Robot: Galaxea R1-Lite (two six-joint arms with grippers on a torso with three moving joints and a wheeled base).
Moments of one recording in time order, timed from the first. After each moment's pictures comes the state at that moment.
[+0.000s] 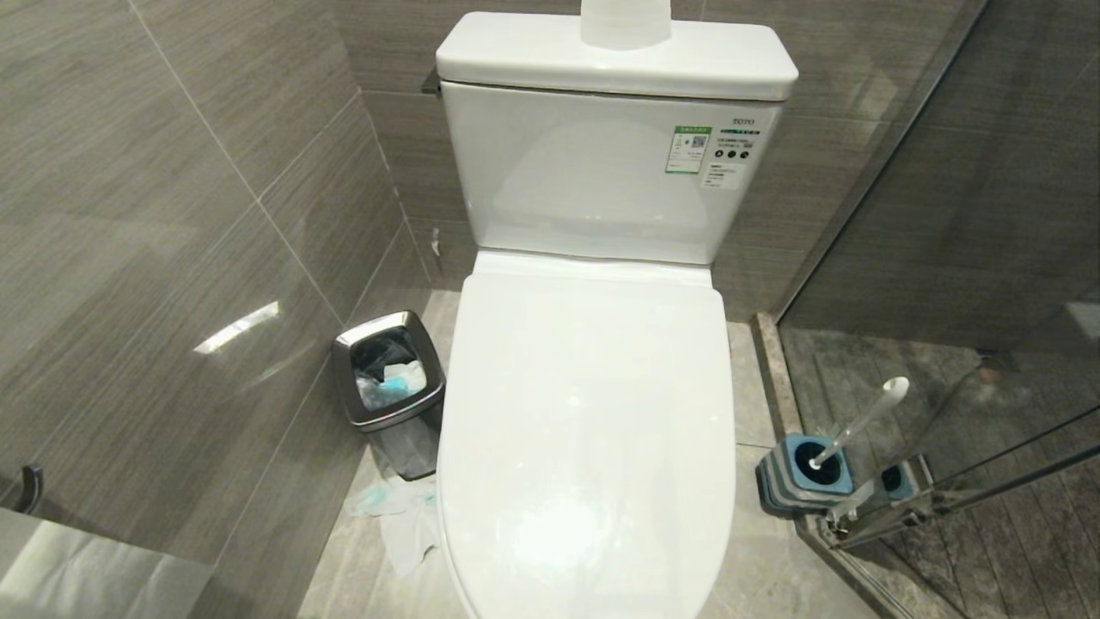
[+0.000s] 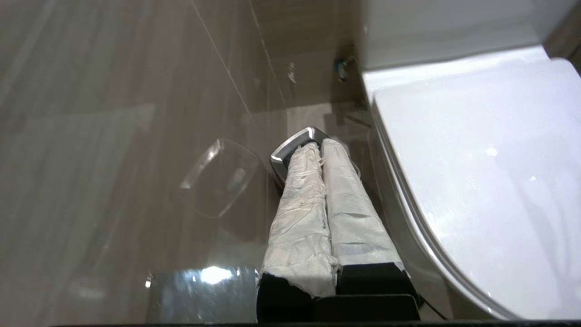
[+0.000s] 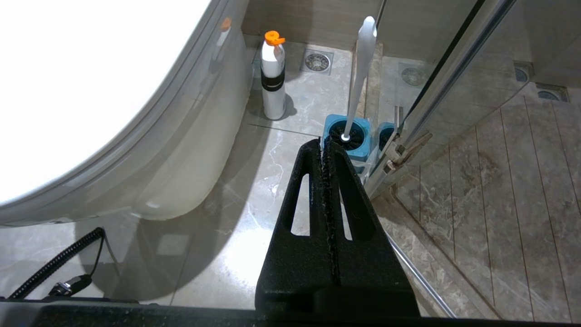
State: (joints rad) left arm 0.01 0.81 -1.31 0.48 -0.11 0.22; right arm 0.00 0.00 0.00 0.01 -0.01 0.00
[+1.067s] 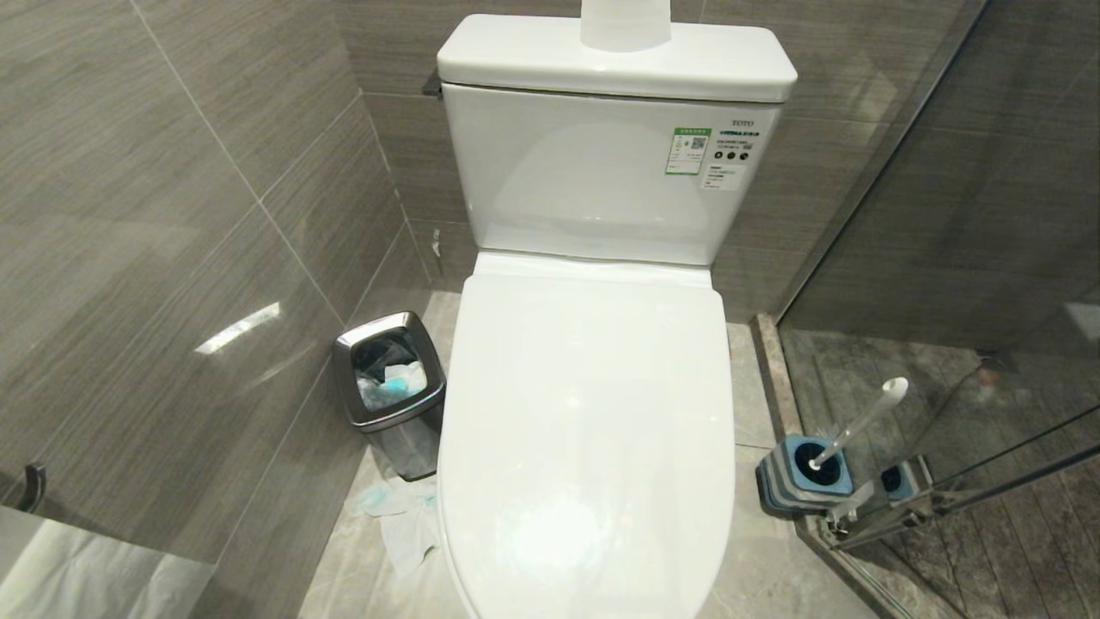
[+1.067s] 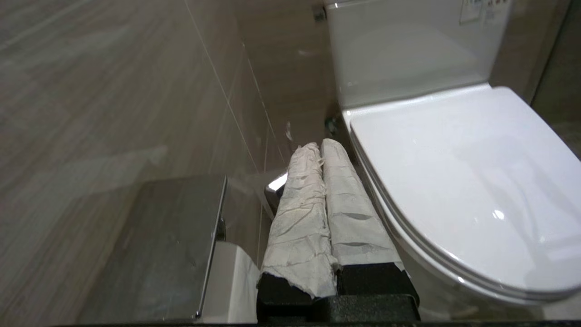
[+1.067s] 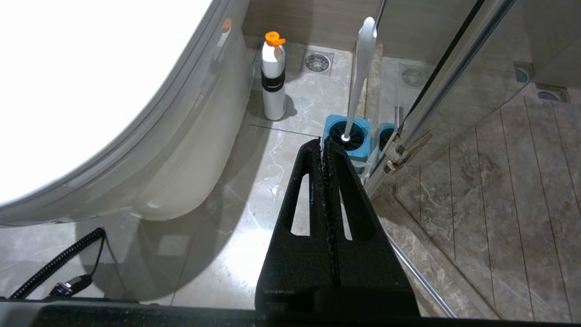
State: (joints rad) left arm 0.01 0.04 -0.75 0.39 -0.15 0.20; right arm 0.00 0.00 0.00 0.01 -0.01 0.01
